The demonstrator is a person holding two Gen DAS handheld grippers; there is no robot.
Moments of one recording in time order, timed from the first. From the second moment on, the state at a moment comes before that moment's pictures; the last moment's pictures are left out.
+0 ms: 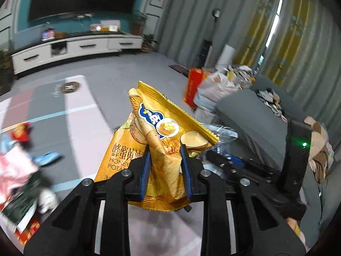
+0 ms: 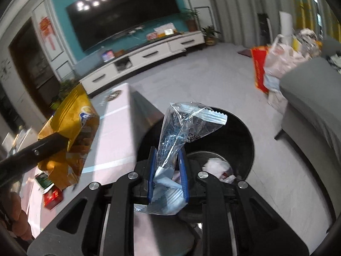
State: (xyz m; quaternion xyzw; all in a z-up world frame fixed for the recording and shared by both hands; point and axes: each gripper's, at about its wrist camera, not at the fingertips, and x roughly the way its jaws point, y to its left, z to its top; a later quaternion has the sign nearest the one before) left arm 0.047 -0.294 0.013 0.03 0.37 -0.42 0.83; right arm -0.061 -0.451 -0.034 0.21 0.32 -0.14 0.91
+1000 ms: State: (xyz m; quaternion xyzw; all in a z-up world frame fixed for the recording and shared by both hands) left arm 0.016 -0.253 0.013 0.10 0.37 -0.27 0.88; right arm -0.105 -0.406 -0.020 0.16 0.33 -0.14 0.92
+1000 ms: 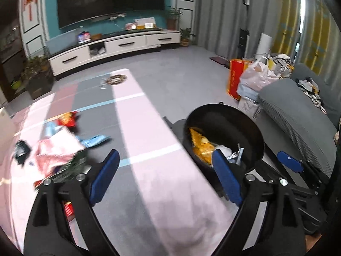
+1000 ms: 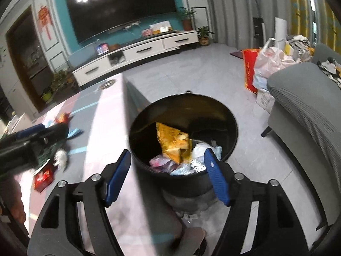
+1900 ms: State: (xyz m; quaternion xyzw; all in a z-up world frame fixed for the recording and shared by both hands) left arm -0.018 0.059 -0.052 -0.05 0.45 -0.05 0.89; right arm -0.057 -0.221 -0.028 0.10 0.40 0.09 0.91
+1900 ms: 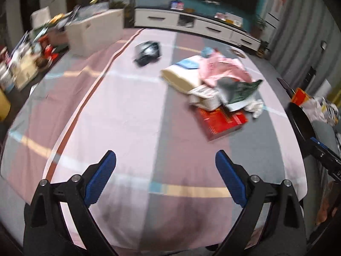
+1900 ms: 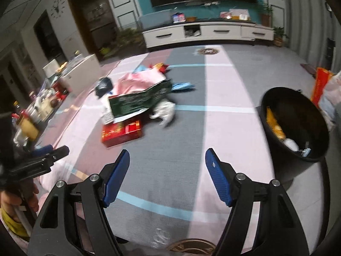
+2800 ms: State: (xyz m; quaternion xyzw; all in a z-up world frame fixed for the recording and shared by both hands) left arm 0.009 0.060 -0.079 -0.04 0.46 -0.09 0.88; right arm 0.089 -0.192 -0.069 0.39 0.47 0.08 0.79
